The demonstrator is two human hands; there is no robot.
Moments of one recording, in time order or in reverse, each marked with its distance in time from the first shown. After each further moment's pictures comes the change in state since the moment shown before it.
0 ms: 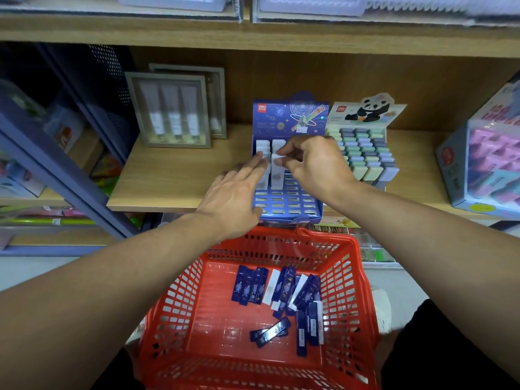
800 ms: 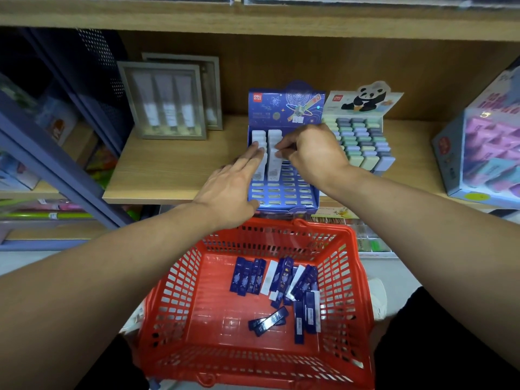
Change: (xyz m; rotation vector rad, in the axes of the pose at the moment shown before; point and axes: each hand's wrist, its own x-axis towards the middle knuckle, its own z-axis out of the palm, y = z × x) left_hand 0.001 -0.004 0.004 -0.068 -0.033 0.019; right_hand 0.011 0.011 0.003 -0.173 -0.073 0.058
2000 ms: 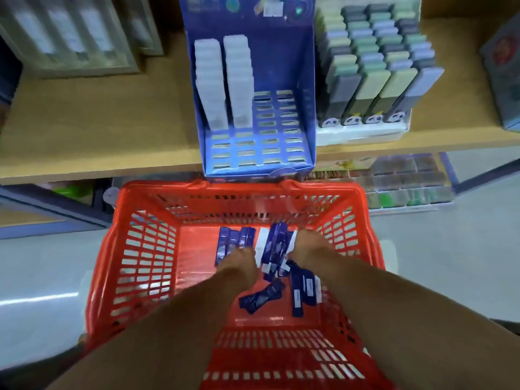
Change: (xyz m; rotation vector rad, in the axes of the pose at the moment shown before) left_hand -0.037 -0.011 0.281 -0.050 -0.690 -0.478; right_hand -0.145 0.153 0.229 -0.106 -0.806 0.641
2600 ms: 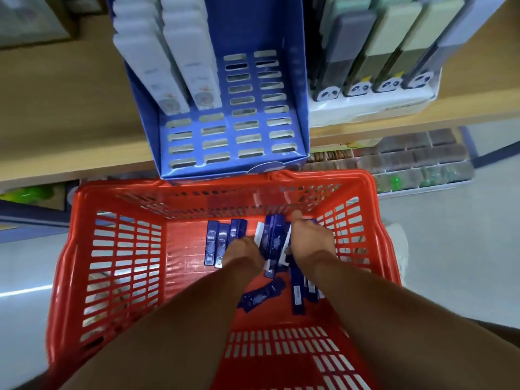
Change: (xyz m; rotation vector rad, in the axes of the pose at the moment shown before) left_hand 0.047 0.025 0.018 -0.053 0.005 -0.204; right_hand 0.014 0.003 0.016 -0.216 0.231 -0.024
